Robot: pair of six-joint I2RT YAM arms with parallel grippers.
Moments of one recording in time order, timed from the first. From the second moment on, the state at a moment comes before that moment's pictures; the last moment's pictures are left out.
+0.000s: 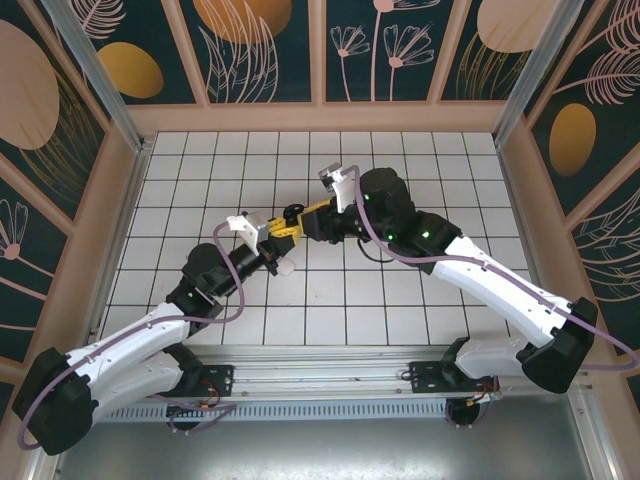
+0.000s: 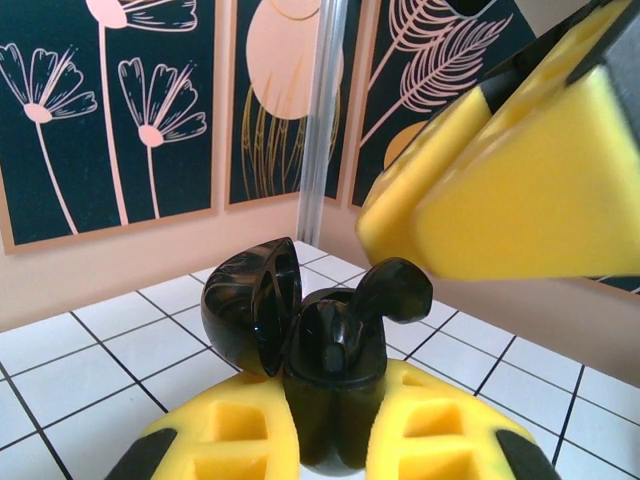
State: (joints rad) left arm -0.71 0.95 0.45 0.61 0.20 -0.16; right arm 0.86 1.26 1.25 -0.38 -0.28 0.34
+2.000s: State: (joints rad) left arm -0.70 0.97 0.47 0.55 0.24 -0.14; right arm 0.80 1.30 1.30 -0.52 -0.37 0.09
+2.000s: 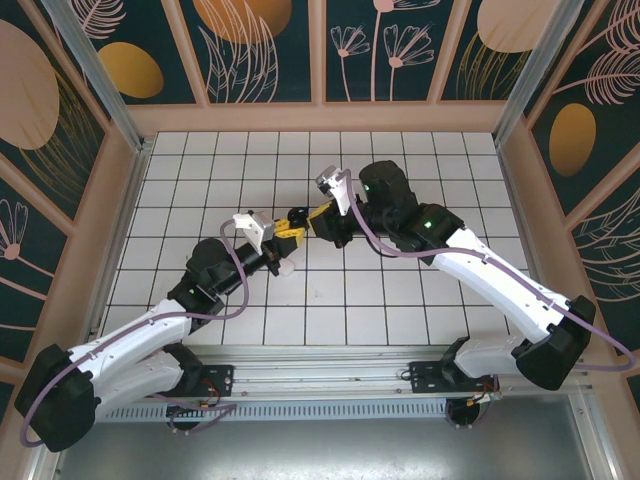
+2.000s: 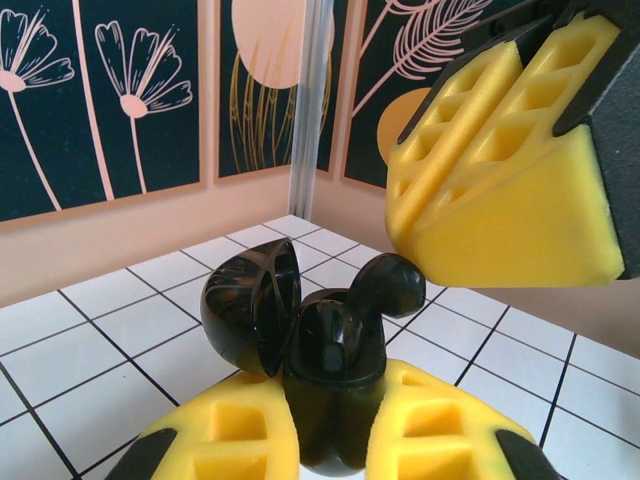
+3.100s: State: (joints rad) left arm -0.70 0.97 0.48 0.55 0.29 -0.13; right arm 0.75 1.26 1.29 -0.51 -0.40 0.14
